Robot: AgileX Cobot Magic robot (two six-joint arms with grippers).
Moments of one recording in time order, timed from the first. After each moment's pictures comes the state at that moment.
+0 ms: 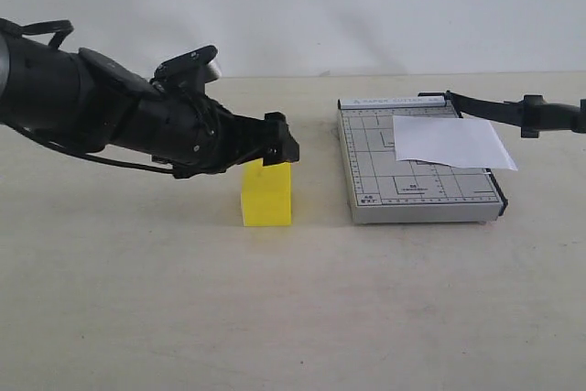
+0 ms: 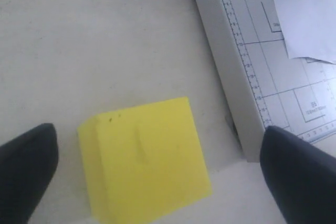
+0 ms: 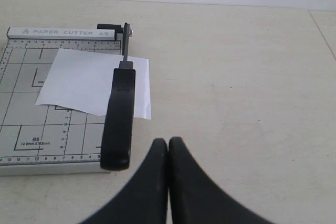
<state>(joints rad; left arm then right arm) -0.48 1.93 -1.11 -1.24 0.20 0.81 0.15 0.99 -0.64 -0.59 0.37 0.55</state>
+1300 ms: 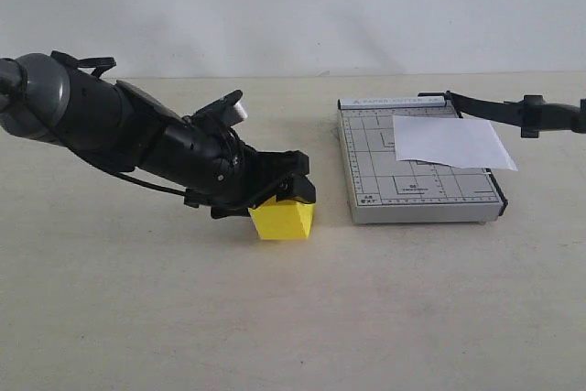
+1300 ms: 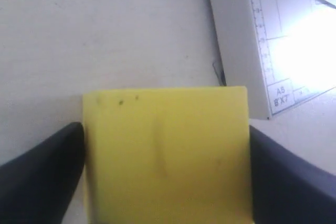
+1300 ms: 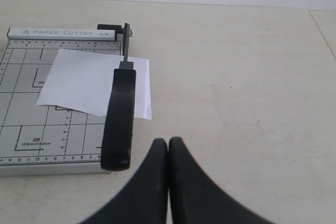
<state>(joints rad) -0.48 2.07 -1.16 -1.31 0.40 0.78 0.15 0.99 -0.64 -0.59 0.37 0.55</state>
